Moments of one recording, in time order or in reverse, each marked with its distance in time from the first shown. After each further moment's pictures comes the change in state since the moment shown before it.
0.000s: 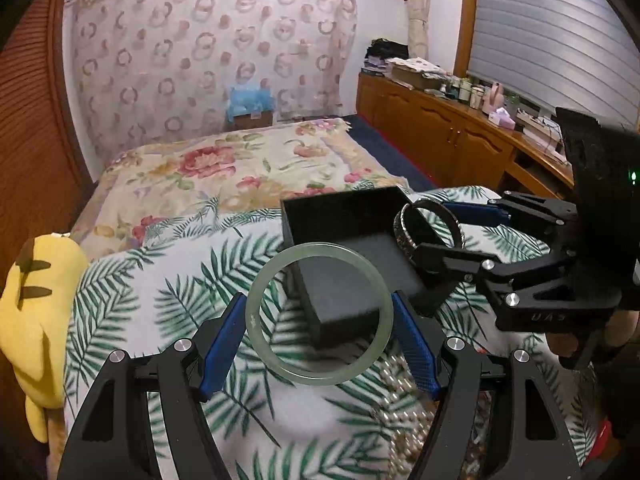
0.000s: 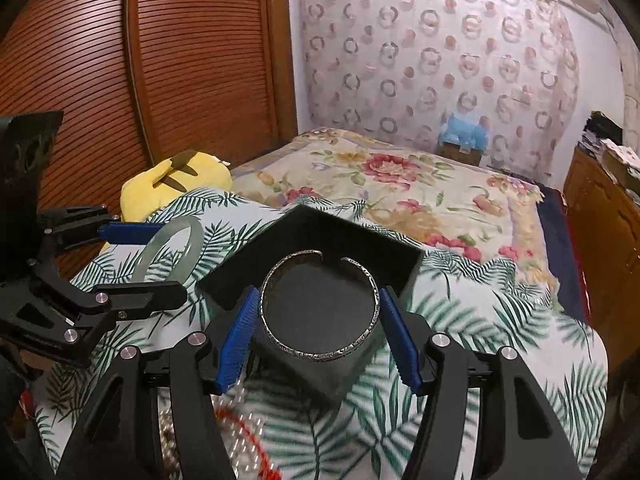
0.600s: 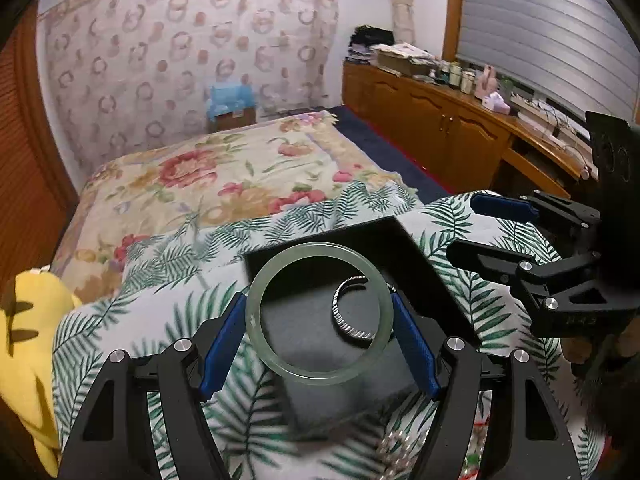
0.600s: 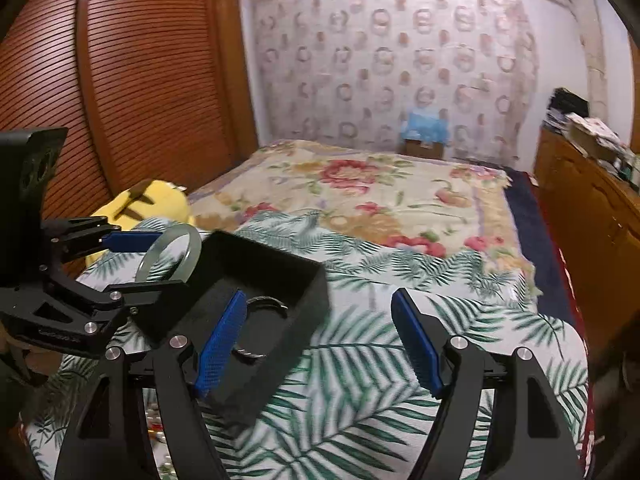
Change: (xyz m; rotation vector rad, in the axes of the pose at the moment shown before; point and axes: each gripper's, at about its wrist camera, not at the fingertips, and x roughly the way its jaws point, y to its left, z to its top) left arm 0.057 -0.023 0.047 0.075 0.042 -0.027; right arm -0.008 -0.067 -0.002 0.134 -0.042 -0.104
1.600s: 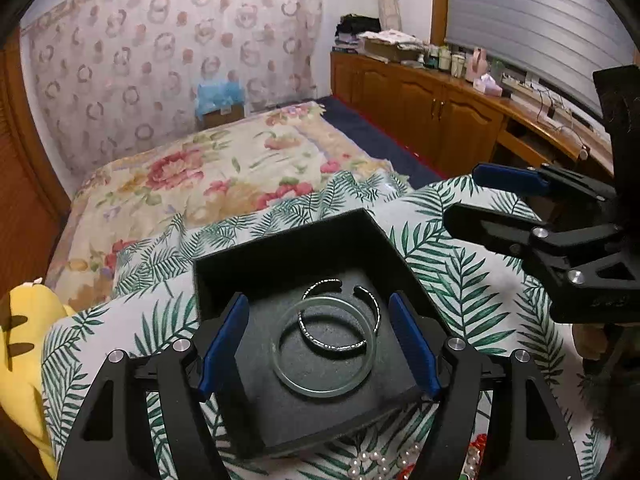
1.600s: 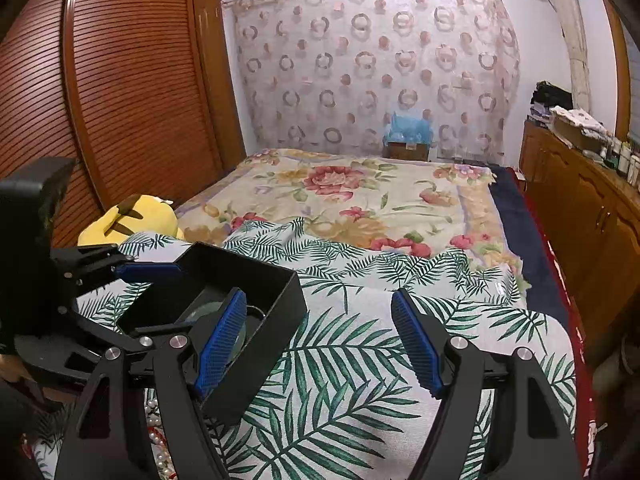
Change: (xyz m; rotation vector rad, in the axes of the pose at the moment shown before) left arm 0.013 -0.027 0.001 0.042 0.022 0.001; right arm -0.012 -0.014 0.002 0.031 -0.026 -0.028
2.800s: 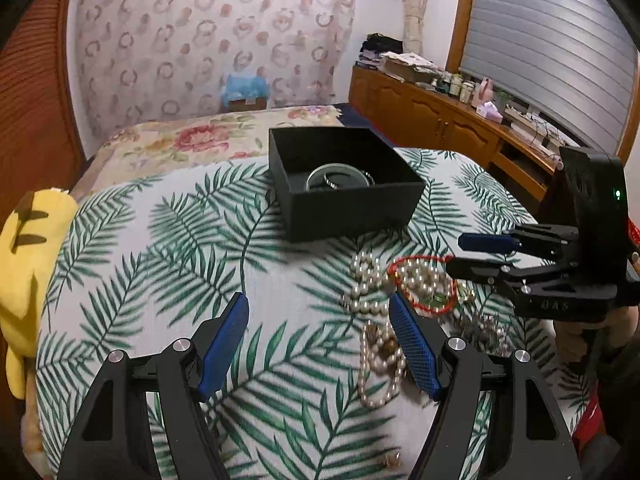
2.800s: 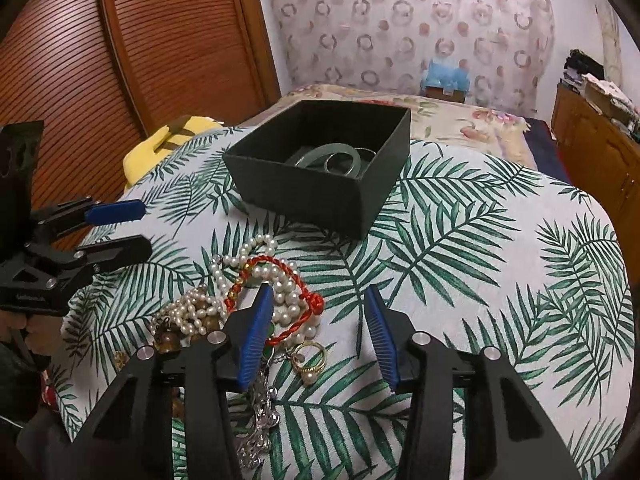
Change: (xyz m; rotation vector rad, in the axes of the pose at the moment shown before) left arm -0.099 0.014 -0.139 -0.154 -0.048 -0.023; right arm -0.037 0.083 -0.106 -0.034 0.203 0.103
